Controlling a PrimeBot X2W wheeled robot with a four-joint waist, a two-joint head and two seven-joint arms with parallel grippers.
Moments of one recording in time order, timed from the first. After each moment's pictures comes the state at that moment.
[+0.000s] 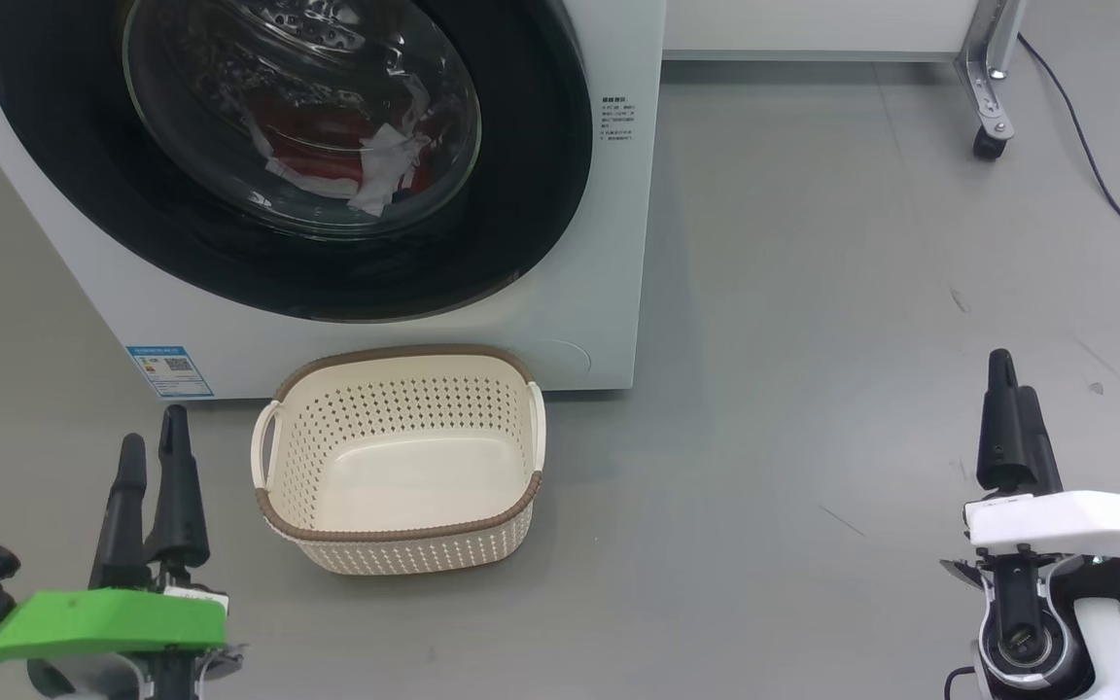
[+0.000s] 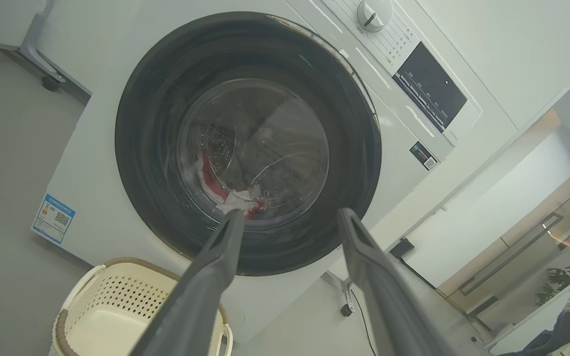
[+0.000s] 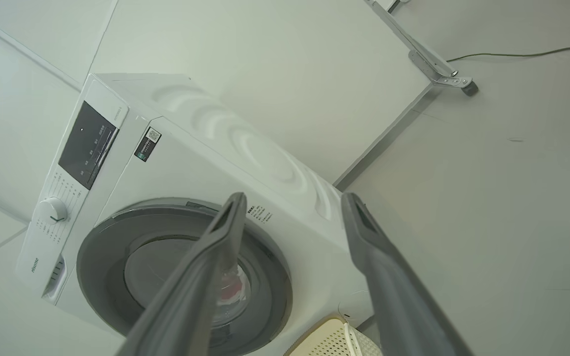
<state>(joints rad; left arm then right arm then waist) -0.01 0.08 -0.04 0.00 -1.04 -0.12 -0.15 -0.04 -0.03 0.02 0.04 1.07 0.07 -0.15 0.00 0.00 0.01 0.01</state>
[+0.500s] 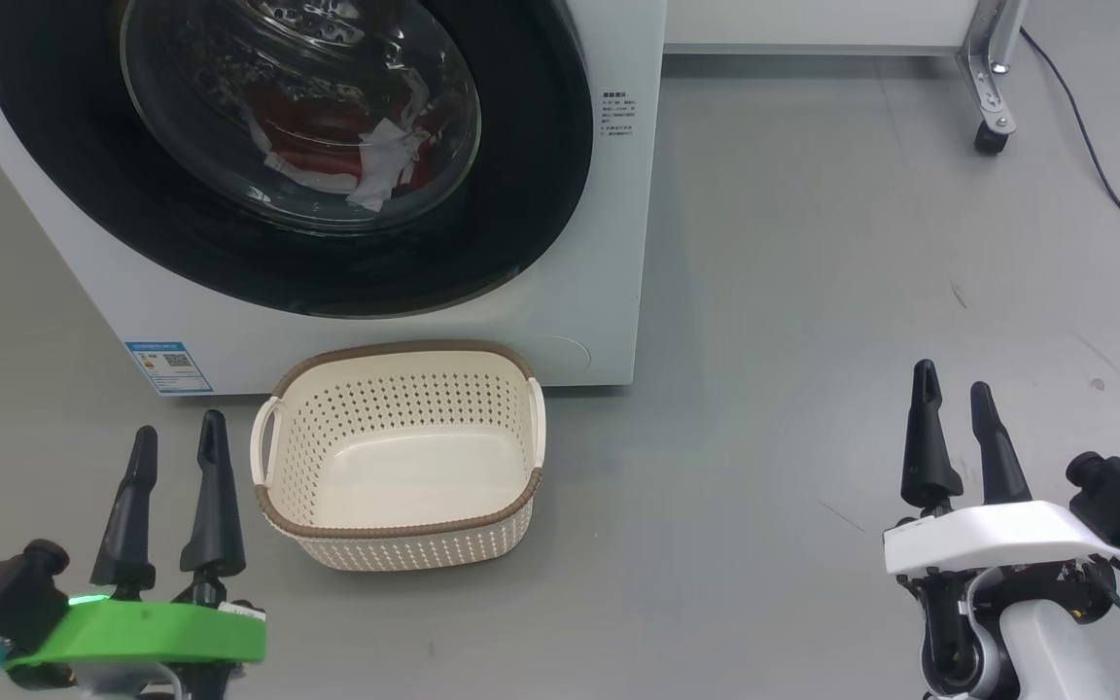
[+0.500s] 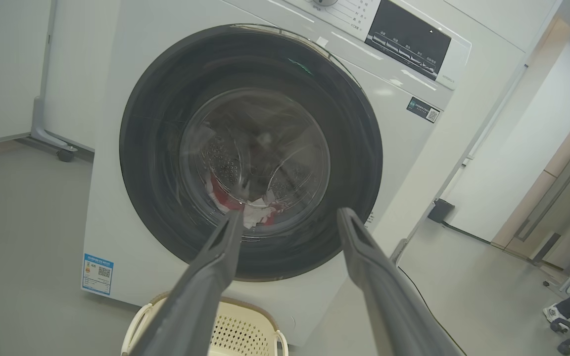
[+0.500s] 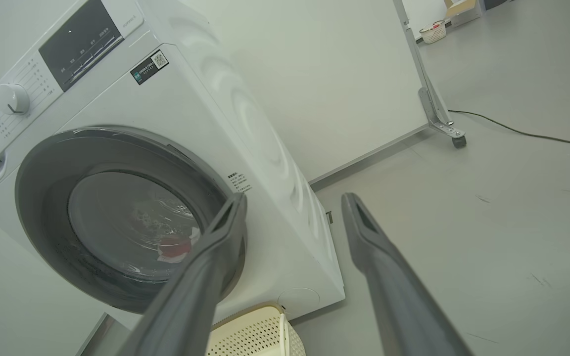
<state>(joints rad) 0.01 0.09 -0.07 -0.01 -0.73 -0.12 -0.20 -0.04 -0.04 0.14 0.06 0.72 0.01 -0.20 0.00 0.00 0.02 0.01</state>
